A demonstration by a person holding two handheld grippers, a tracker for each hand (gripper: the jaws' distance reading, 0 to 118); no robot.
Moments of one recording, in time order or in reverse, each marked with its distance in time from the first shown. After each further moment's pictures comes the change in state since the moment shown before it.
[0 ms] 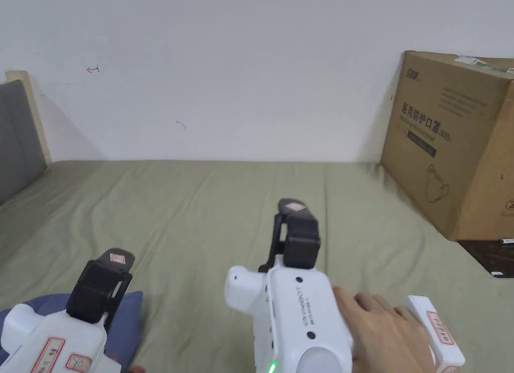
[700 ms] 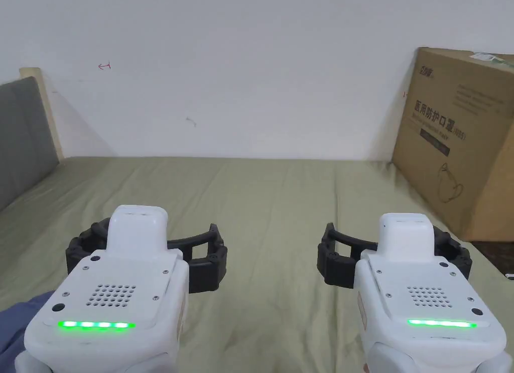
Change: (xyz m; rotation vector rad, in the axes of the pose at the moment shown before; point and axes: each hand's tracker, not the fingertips) left arm 0.118 -0.038 0.001 0.033 0.000 -1.245; right arm 0.069 -0.093 0.013 -0.253 -0.052 -1.385
